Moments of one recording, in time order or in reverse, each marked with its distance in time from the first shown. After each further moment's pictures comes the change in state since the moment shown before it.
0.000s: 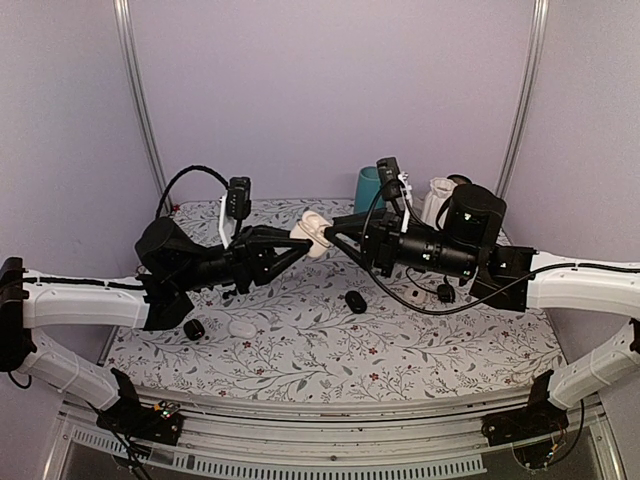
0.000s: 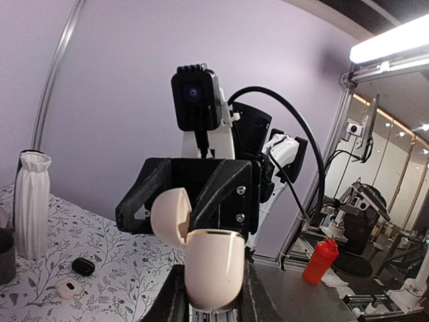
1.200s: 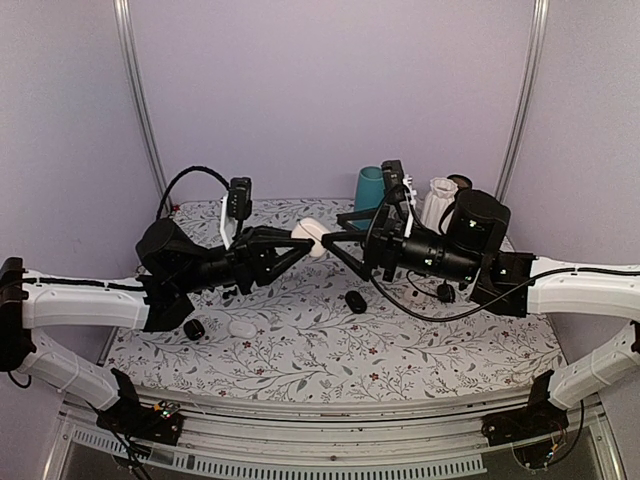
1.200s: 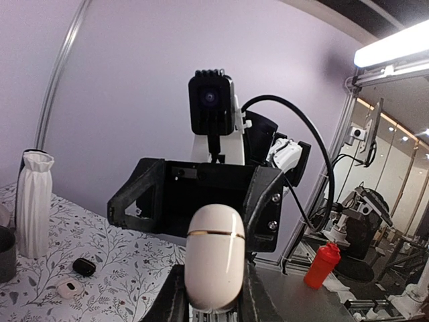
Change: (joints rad) left arm -0.013 -0.002 -0.001 -0.010 -0.023 0.003; right arm 0.008 -0.007 -0.043 0.087 -0.003 -0.026
